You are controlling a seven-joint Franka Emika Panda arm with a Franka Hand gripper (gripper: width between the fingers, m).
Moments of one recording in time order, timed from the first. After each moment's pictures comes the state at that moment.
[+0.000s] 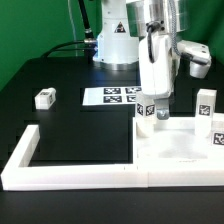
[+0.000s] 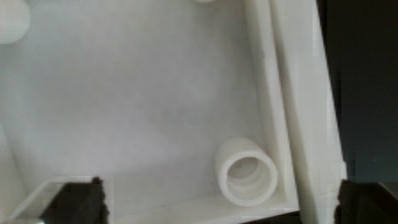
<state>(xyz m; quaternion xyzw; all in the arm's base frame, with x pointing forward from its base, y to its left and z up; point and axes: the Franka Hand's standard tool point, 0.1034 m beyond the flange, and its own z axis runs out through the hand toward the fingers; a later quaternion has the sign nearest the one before) 0.643 0.016 0.097 -0.59 0.80 0.00 0.09</state>
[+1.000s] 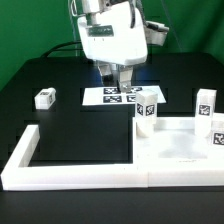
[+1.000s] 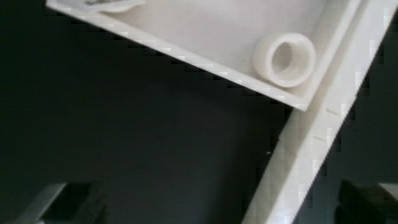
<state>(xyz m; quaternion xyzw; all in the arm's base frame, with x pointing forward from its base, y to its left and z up) 0.603 -0.062 0.124 -0.82 0.57 -0.05 0.09</state>
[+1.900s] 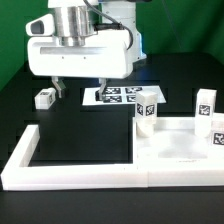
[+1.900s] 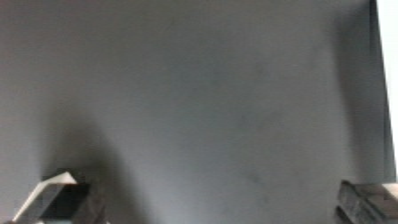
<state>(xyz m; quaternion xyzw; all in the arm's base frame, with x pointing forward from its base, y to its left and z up) 0.527 -0.126 0.077 -0.98 0.21 -0.06 0.01</state>
